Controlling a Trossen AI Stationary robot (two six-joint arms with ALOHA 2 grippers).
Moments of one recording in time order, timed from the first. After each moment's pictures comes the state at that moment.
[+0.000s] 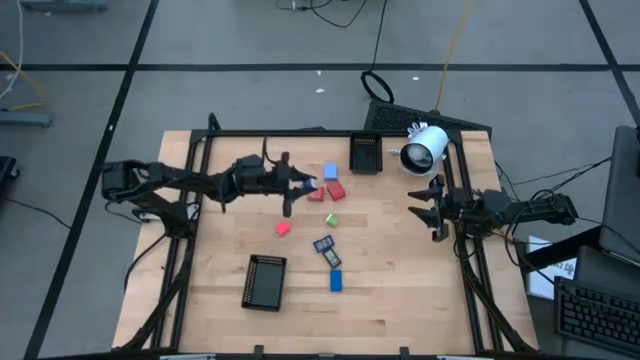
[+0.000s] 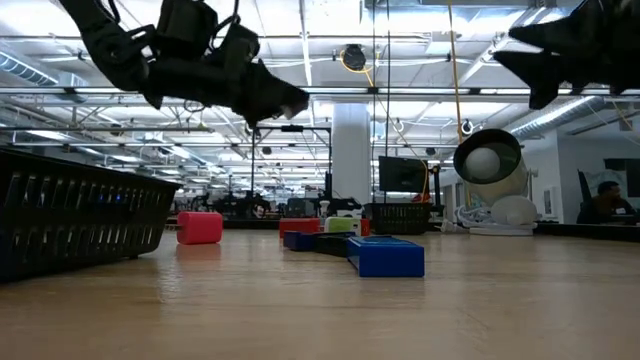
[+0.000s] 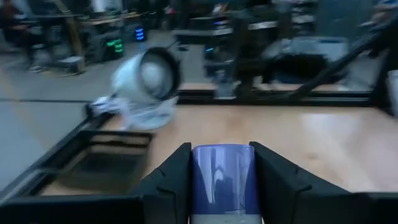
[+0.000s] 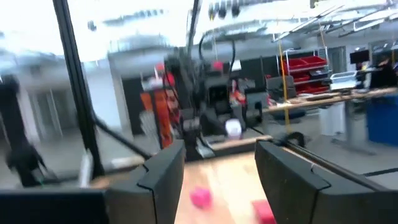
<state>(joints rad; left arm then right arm) 0.26 1.48 0.58 0.80 0.23 0.05 0.14 0.01 0.02 0.28 0.23 0.12</state>
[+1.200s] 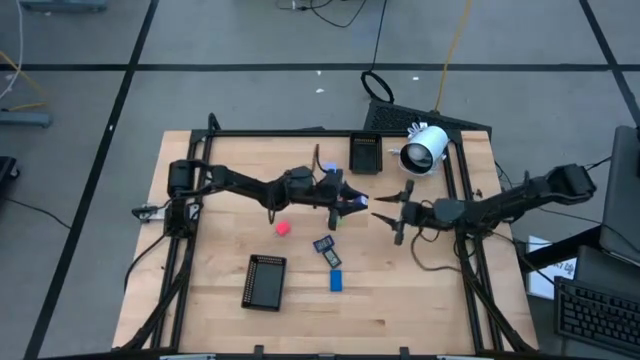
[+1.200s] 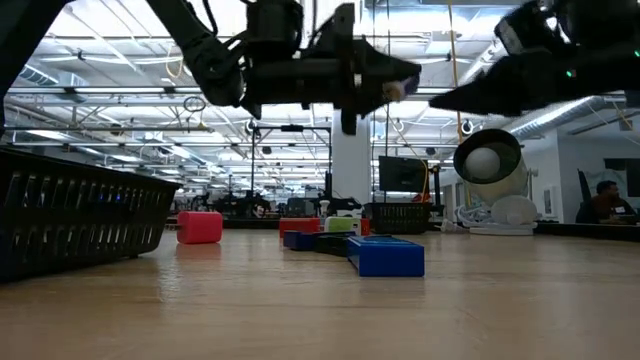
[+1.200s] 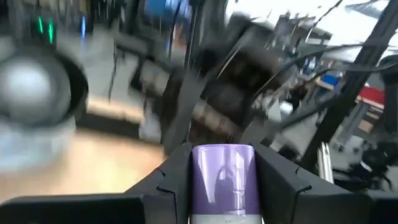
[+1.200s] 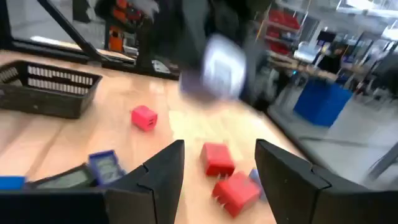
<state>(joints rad) 0.13 1.97 1.08 0.92 0.30 -0.31 0.17 1.03 0.20 0.76 0.42 -0.23</state>
